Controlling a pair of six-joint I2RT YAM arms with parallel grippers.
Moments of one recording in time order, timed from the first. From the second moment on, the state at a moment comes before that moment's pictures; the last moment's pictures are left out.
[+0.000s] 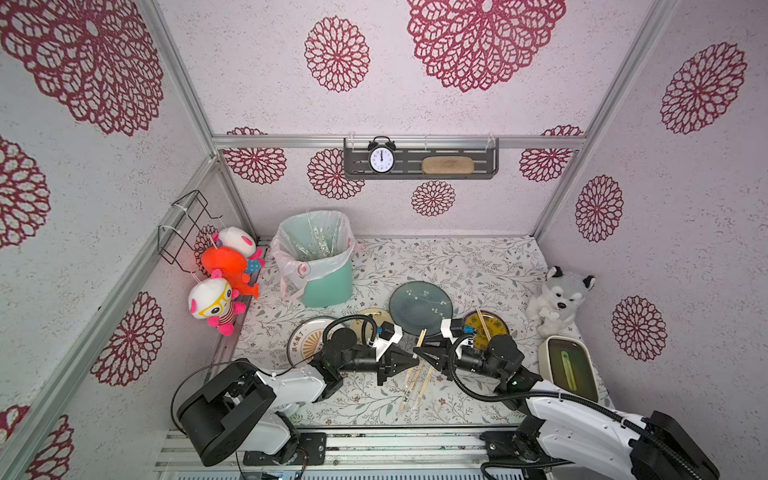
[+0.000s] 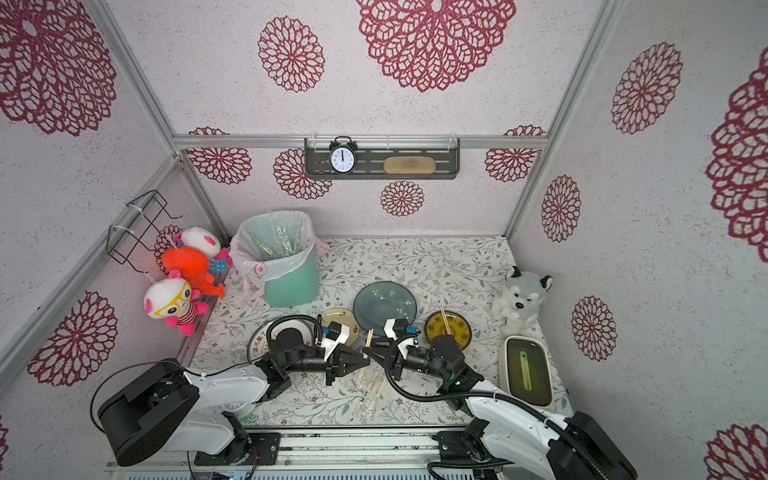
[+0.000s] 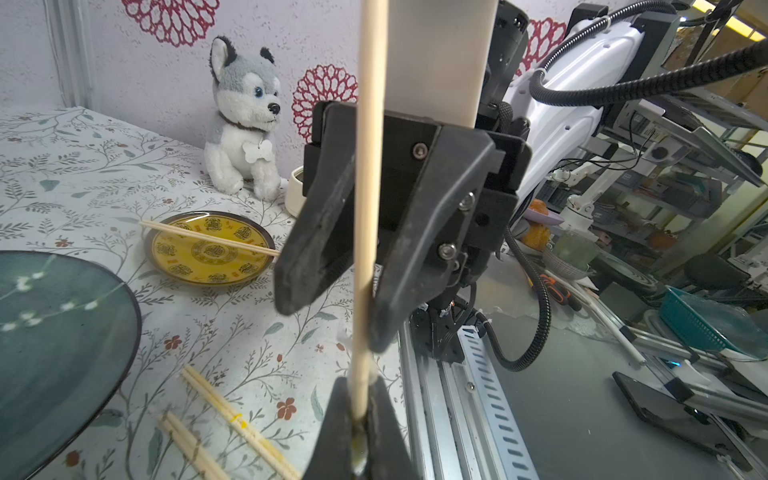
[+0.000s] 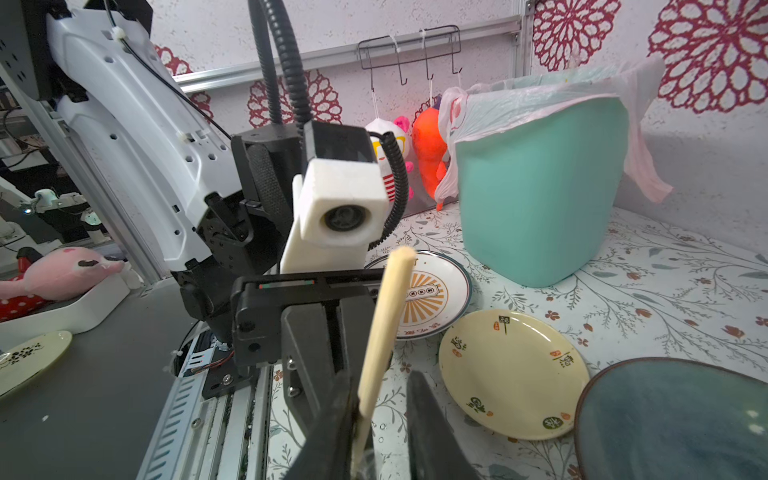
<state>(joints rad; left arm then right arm) -0.77 1.40 0.36 0.94 0.77 -0.24 0.75 0.97 0.29 0.70 -0.56 0.19</state>
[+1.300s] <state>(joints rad) -0.77 1.60 0.31 1.08 0.72 -0.21 0.67 0.84 0.40 0.47 -0.55 0.20</state>
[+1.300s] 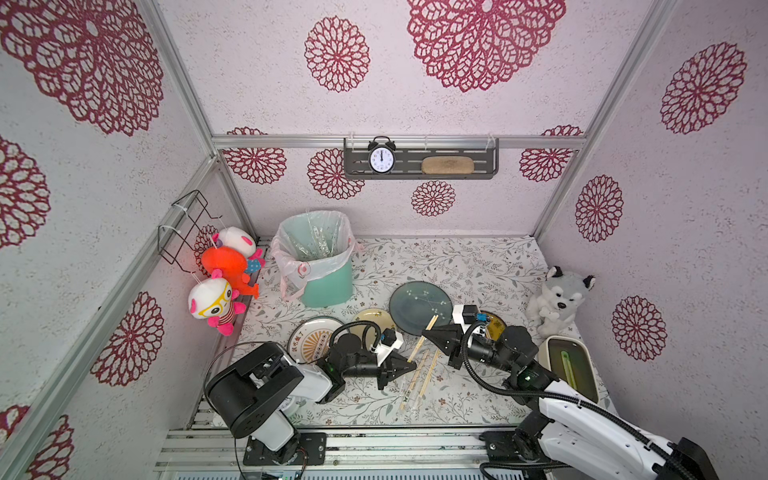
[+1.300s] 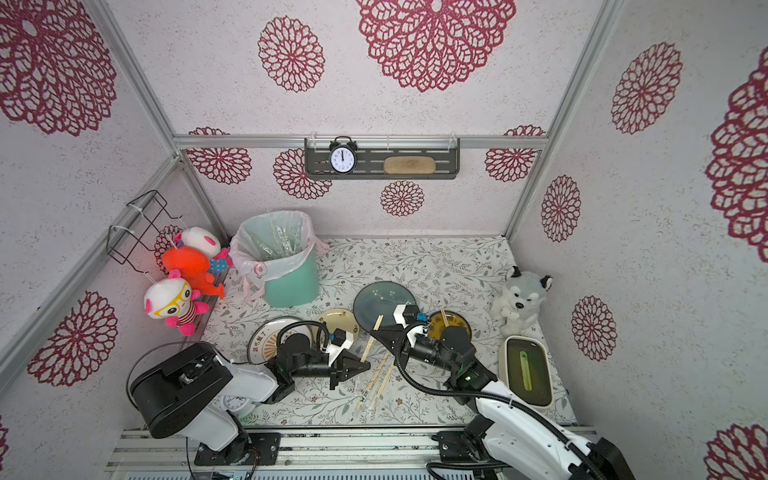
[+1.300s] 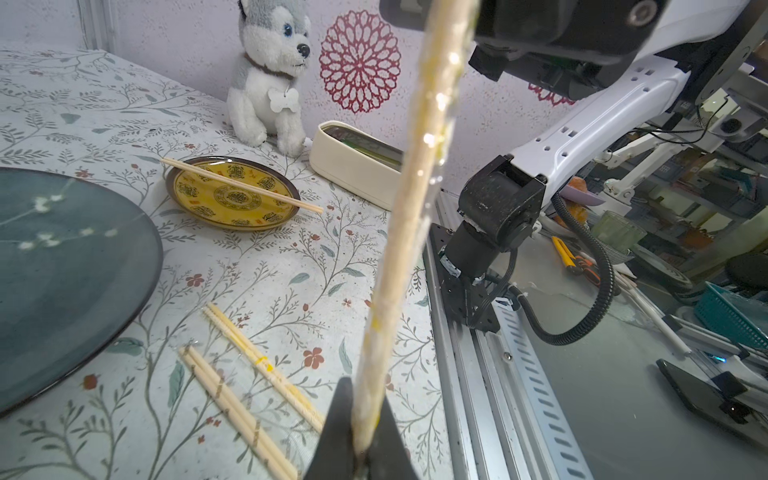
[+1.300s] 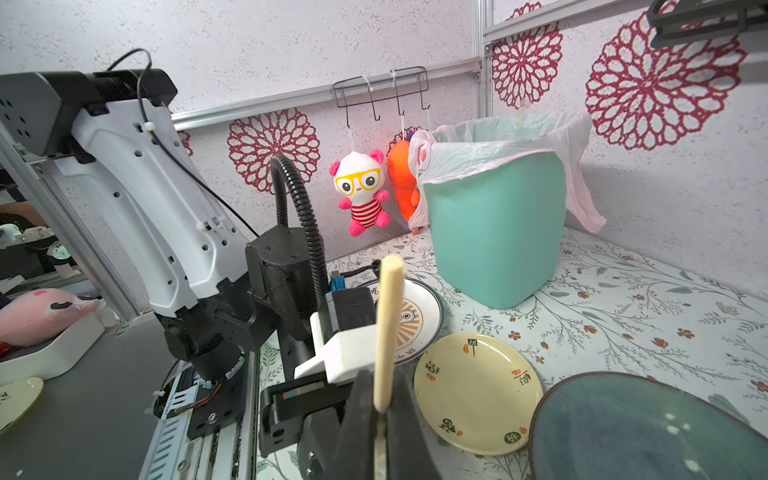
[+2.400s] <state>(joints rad) -0.78 1.39 0.29 0.78 0.66 -0.16 0.64 0.75 0.50 0.44 -0.53 0.18</state>
